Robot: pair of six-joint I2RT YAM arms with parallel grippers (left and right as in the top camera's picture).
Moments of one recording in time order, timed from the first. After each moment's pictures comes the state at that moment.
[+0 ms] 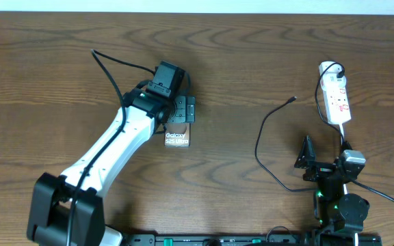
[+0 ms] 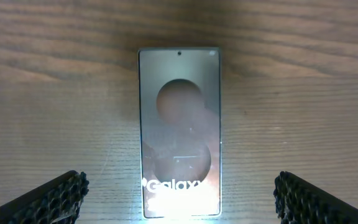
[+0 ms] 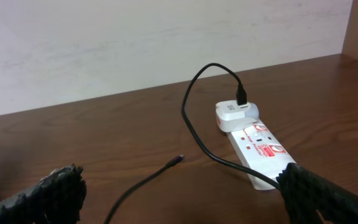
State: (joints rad) left arm -0.43 1.63 1.19 -0.71 -0.05 -0.39; right arm -0.12 0.01 0.01 -0.07 -0.06 0.18
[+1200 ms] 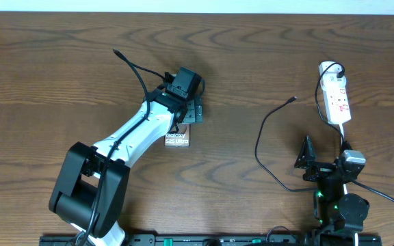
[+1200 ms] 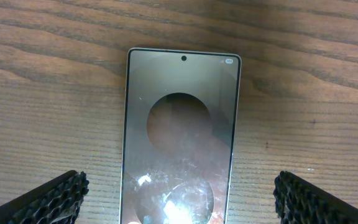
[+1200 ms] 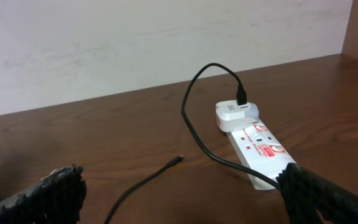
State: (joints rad) left arm -0.49 1.80 1.19 -0.60 -0.17 -0.50; right arm -0.12 0.01 0.01 -0.07 -0.06 0.18
